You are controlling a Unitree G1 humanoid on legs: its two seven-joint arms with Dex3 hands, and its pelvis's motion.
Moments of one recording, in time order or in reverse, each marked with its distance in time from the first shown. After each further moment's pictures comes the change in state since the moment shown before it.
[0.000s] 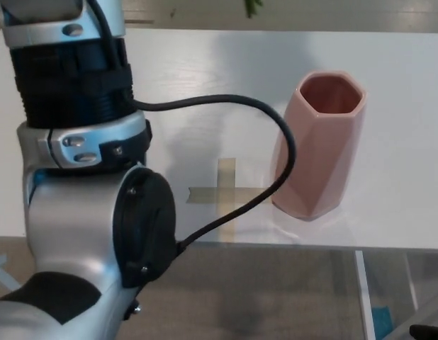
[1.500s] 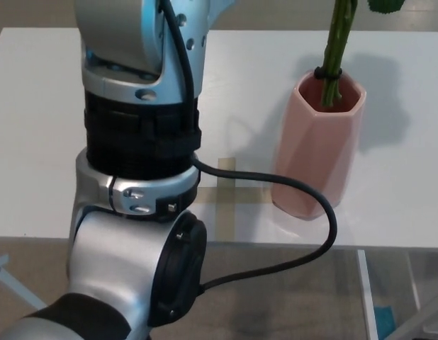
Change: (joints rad) left_arm 0.090 -0.096 -0.254 -0.160 -0.172 0.218 0.089; right_arm 0.034 -0.008 0.031 0.000 -0.001 0.000 0.005
